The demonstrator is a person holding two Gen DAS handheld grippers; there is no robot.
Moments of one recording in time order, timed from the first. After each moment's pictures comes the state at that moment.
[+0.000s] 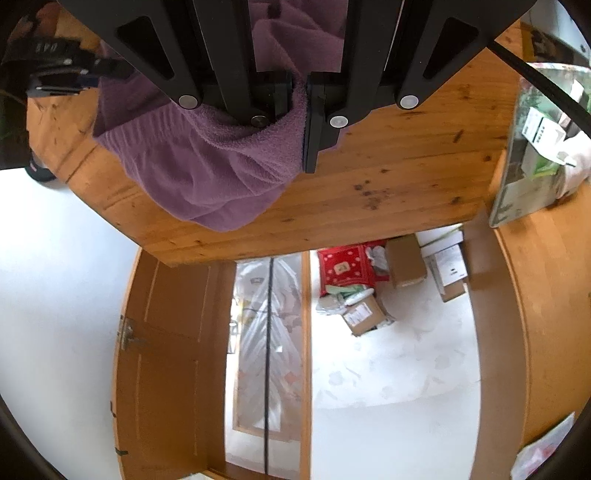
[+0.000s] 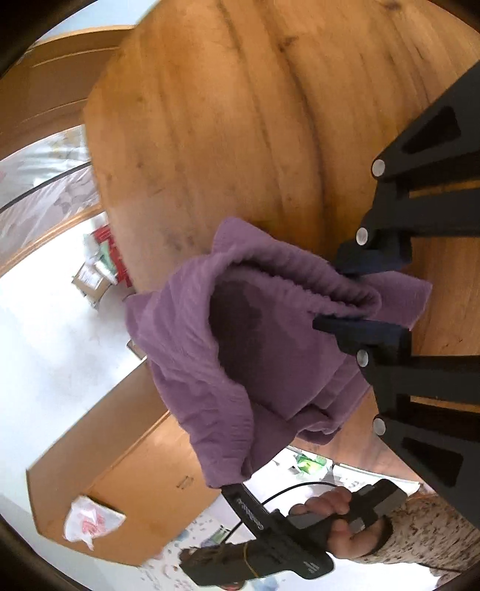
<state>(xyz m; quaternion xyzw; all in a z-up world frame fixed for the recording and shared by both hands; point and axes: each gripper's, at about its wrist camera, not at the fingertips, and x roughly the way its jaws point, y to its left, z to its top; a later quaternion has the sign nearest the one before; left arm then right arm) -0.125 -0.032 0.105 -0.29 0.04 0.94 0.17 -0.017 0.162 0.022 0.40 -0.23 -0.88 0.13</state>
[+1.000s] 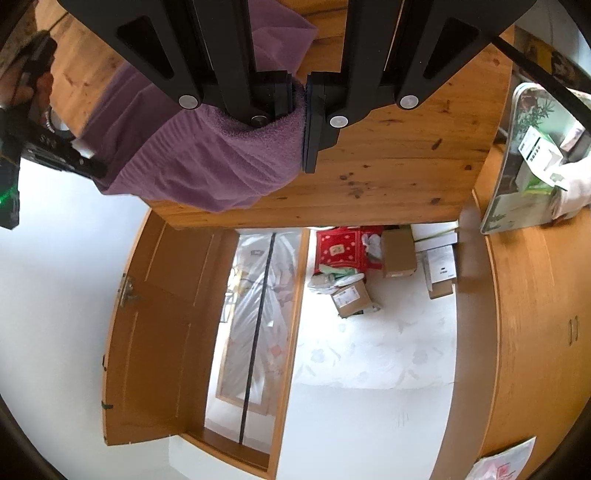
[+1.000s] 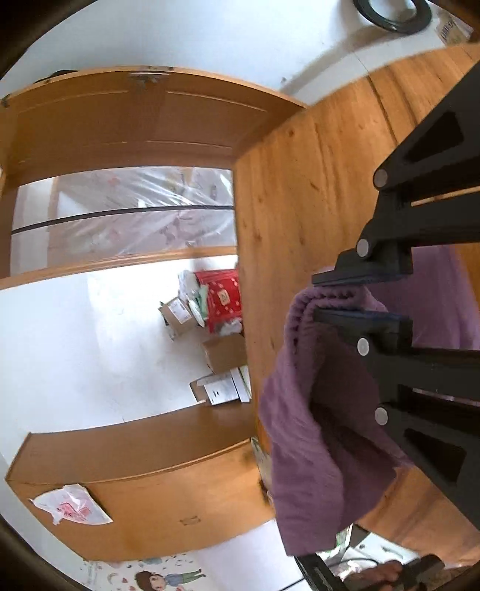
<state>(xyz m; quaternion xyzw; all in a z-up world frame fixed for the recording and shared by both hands) -0.086 -0.072 0.135 -0.26 -0.03 0.95 0.18 -0.034 0.180 0.124 0.28 -0.07 -0.96 -0.01</state>
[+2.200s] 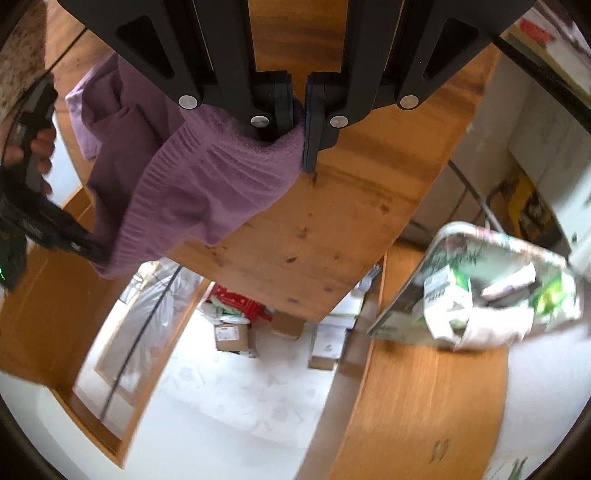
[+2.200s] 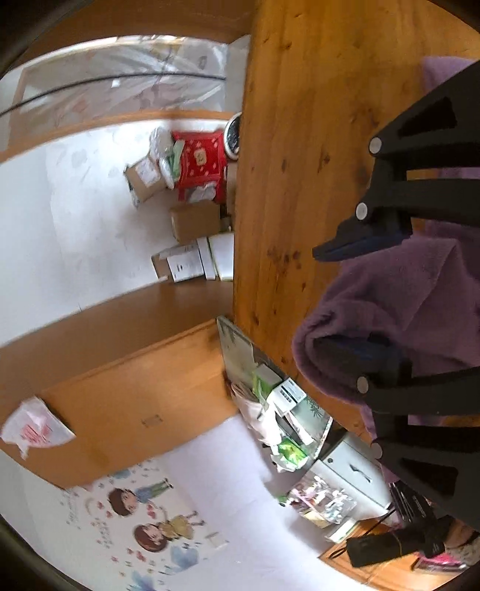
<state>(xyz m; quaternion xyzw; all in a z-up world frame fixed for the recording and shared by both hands) -0.034 -0.207 0.032 -0.35 -0.20 0.91 -0.01 -0.150 0.061 0.108 0.33 -0.09 -0.91 0.24</state>
